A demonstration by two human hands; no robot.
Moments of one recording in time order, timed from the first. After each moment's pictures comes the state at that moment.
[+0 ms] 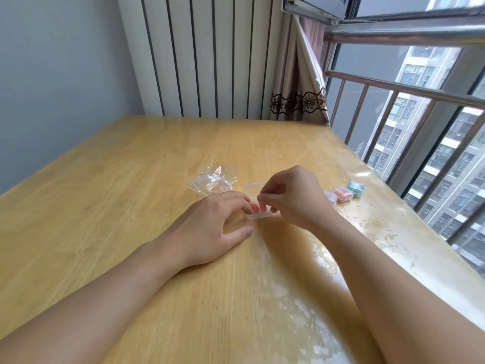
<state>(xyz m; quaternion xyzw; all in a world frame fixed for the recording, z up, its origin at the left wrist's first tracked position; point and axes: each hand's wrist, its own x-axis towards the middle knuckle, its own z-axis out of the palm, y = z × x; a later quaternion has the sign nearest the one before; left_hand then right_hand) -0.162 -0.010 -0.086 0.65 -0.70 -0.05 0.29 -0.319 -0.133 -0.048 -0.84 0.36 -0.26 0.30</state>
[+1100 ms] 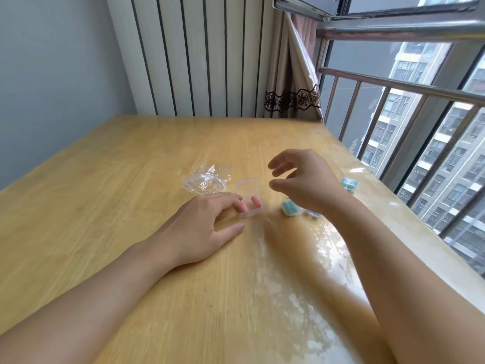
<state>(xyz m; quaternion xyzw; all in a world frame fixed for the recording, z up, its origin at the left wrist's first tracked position) -0.158 -0.010 -0.088 0.66 -0.68 -0.07 0.31 -0.335 -0.149 -0.028 -0.84 0.39 -0.27 0.27</state>
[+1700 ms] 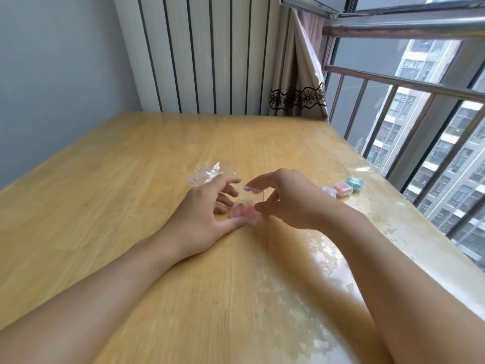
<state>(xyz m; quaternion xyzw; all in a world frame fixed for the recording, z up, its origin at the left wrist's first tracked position) -0.159 -0.013 -0.090 0.66 -0.61 -0.11 0.43 -0.324 -0.126 -0.034 -0.93 0.29 -0.10 0.21</state>
